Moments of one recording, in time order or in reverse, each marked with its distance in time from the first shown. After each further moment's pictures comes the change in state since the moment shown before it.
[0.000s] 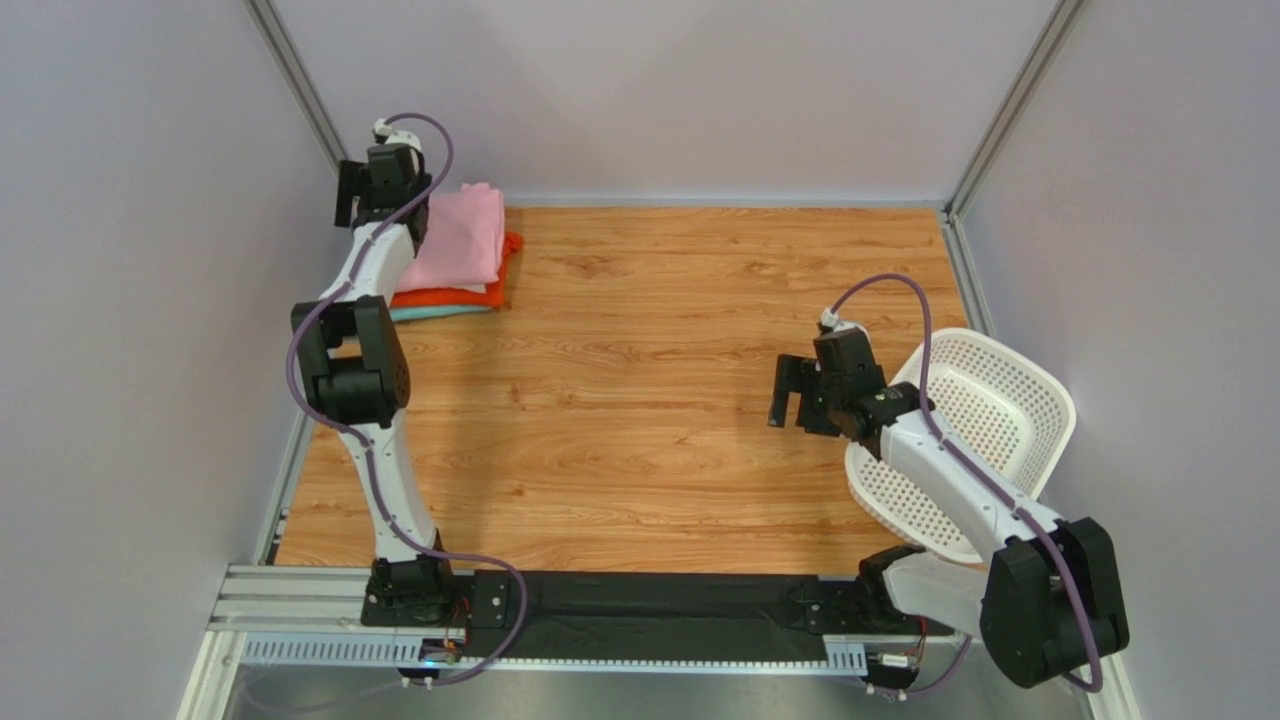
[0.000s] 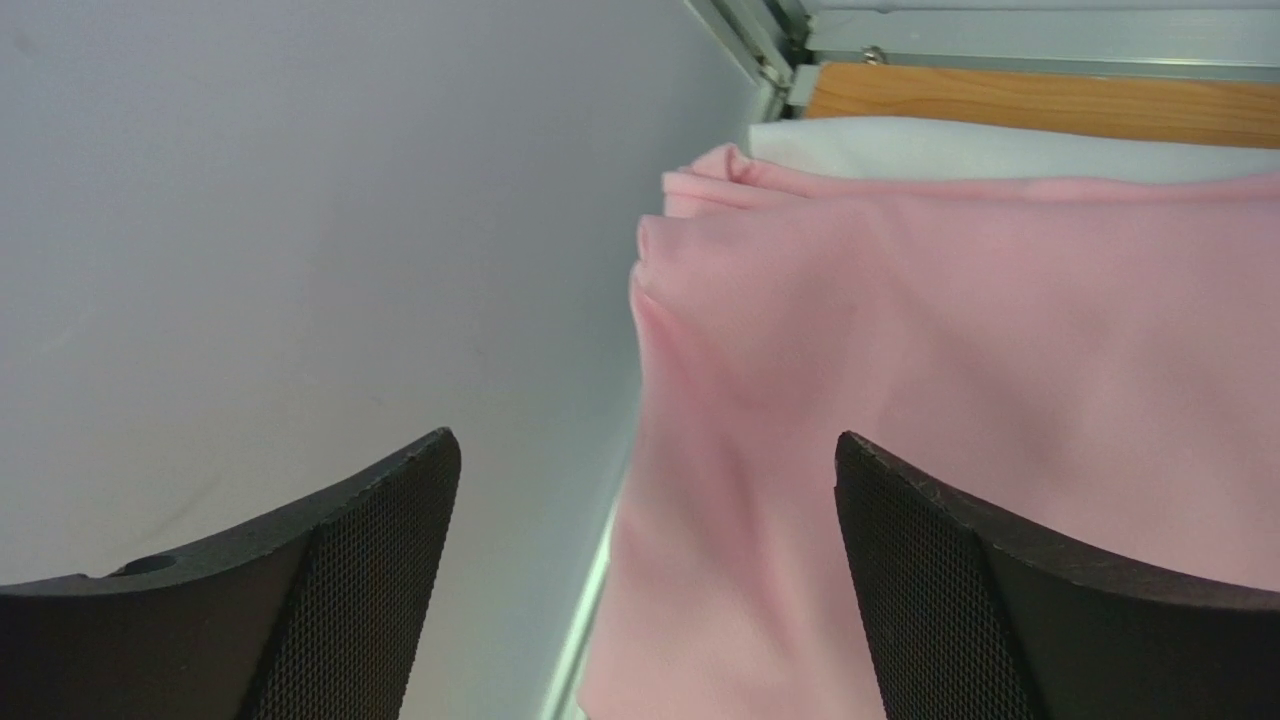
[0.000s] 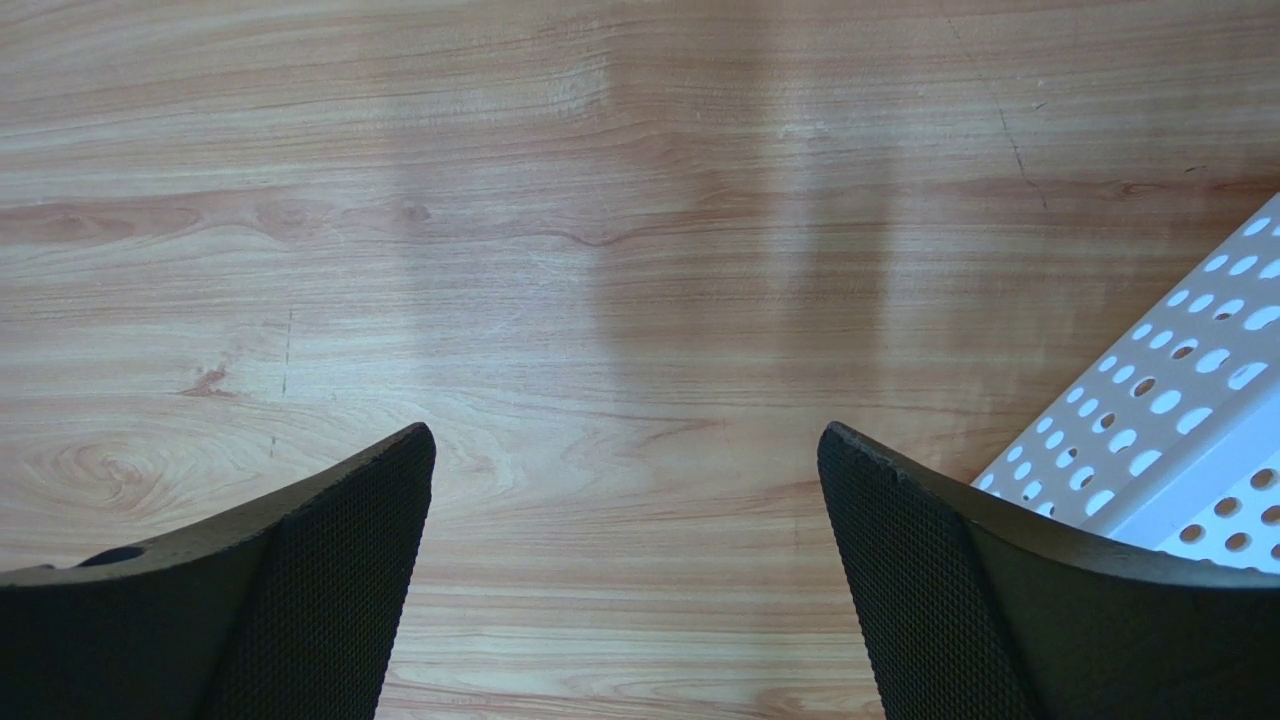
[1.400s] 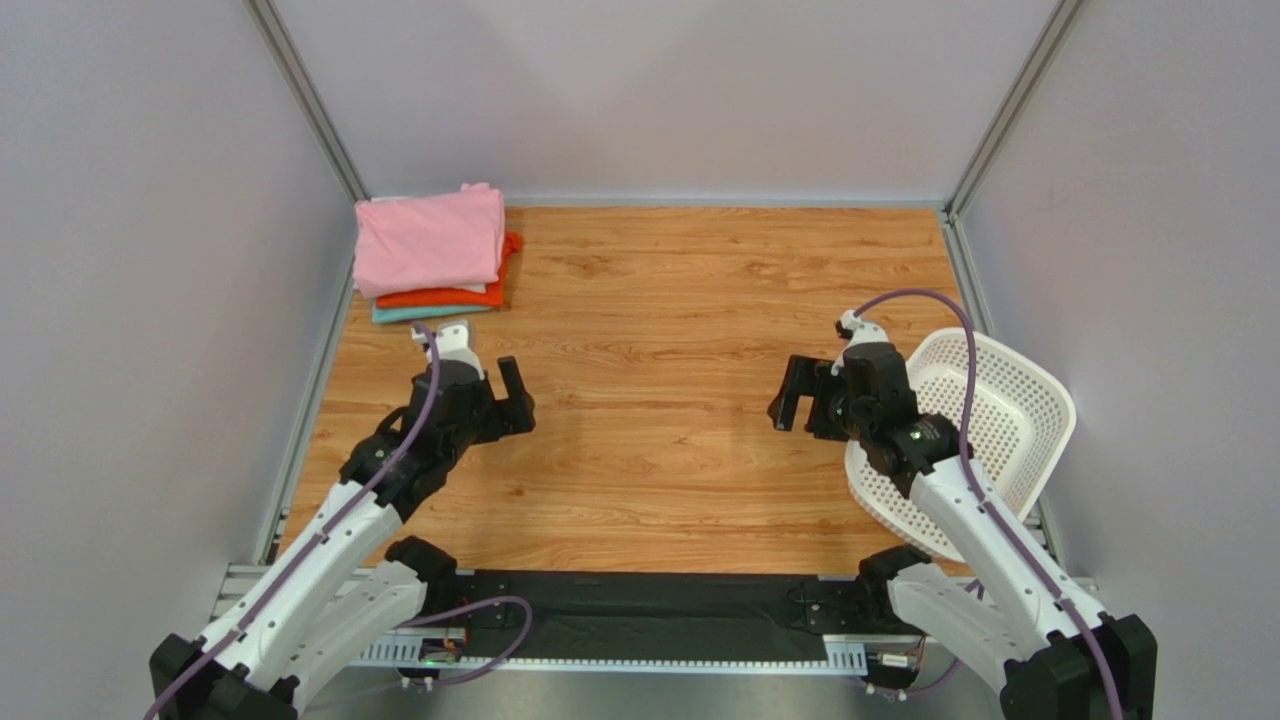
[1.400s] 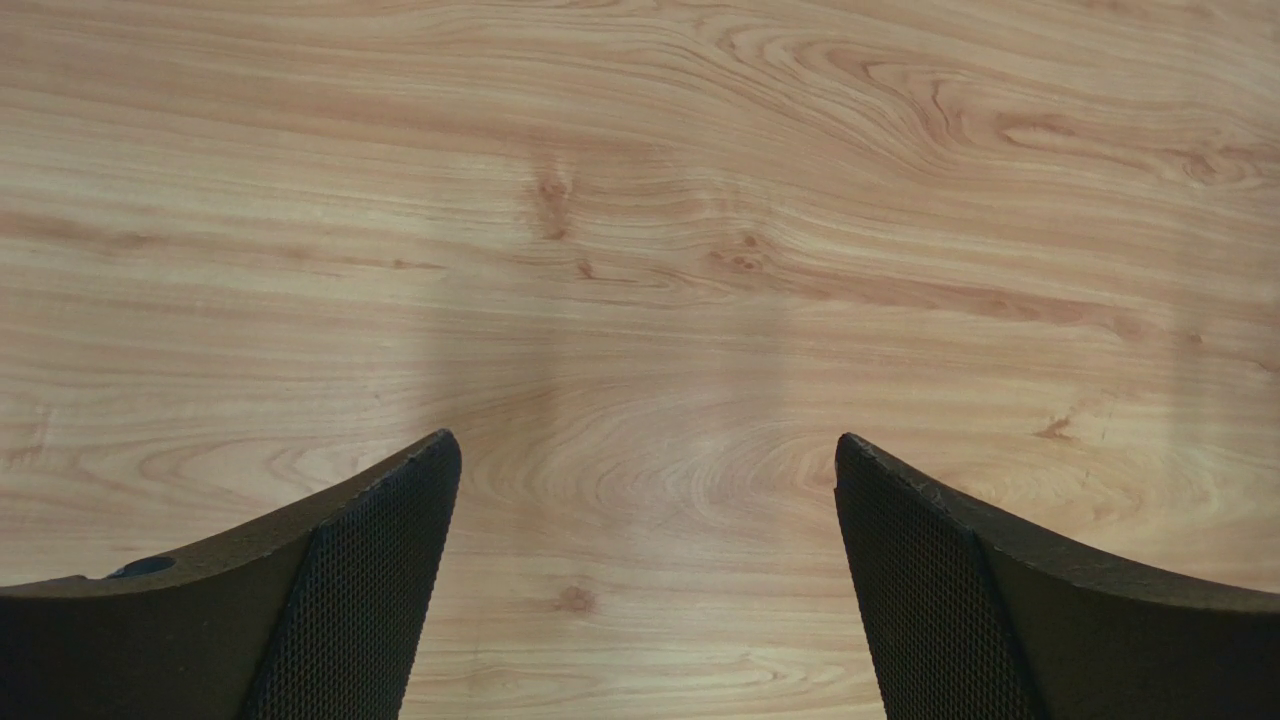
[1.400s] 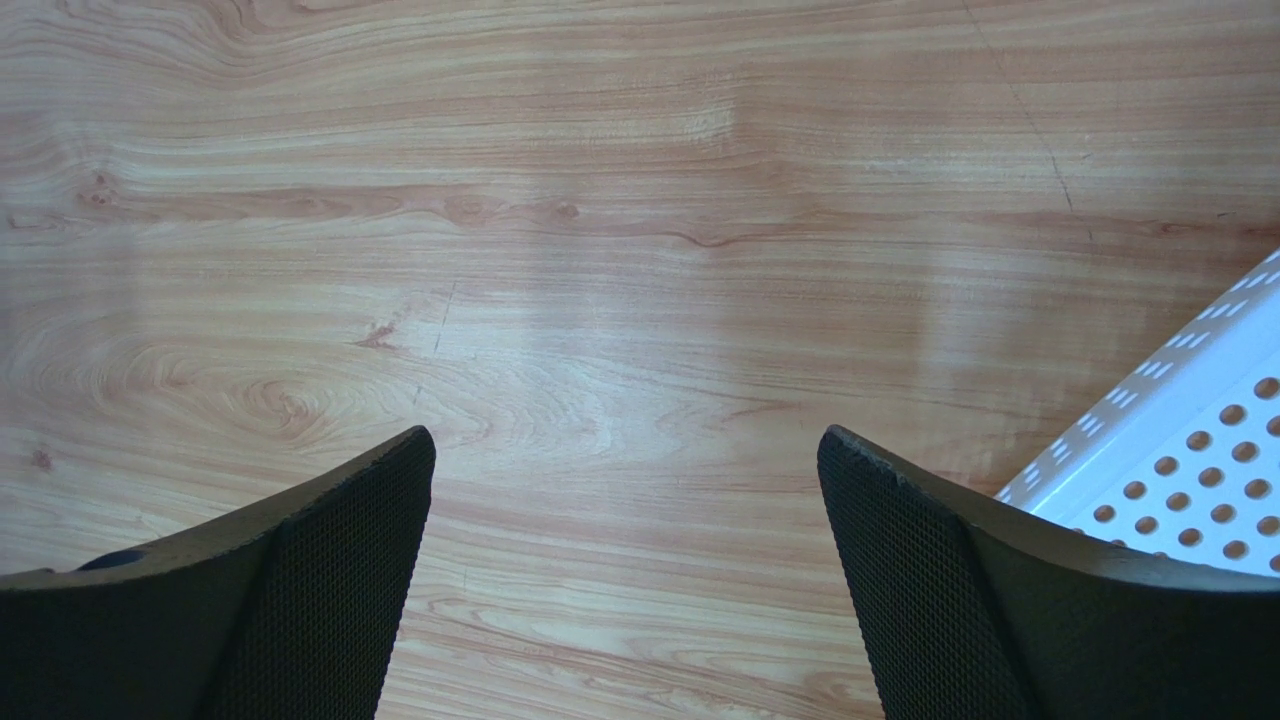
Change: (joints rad) left arm -0.578 -1.382 -1.173 -0.393 0.269 -0.886; right arm -0.001 -0.266 -0.038 -0.021 -0.095 0.000
